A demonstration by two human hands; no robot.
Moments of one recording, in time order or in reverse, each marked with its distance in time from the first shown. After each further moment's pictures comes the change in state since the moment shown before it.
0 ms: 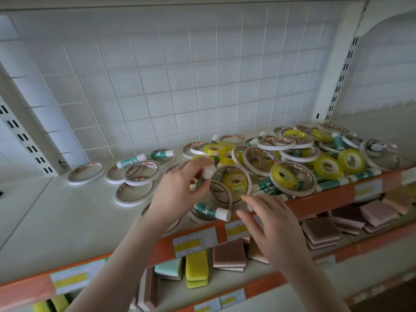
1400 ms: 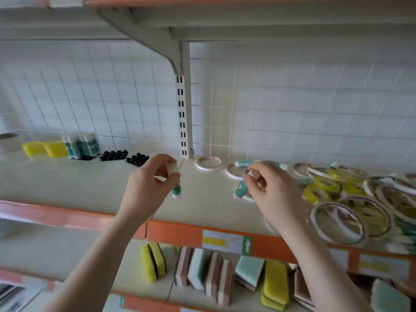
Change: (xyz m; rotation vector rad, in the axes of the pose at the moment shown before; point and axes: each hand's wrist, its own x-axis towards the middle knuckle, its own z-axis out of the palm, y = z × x) left_hand -0.141 -0.061 -0.238 0.173 0.428 -0.579; right_hand 0.096 -0.201 0.081 0.271 0.056 -0.206
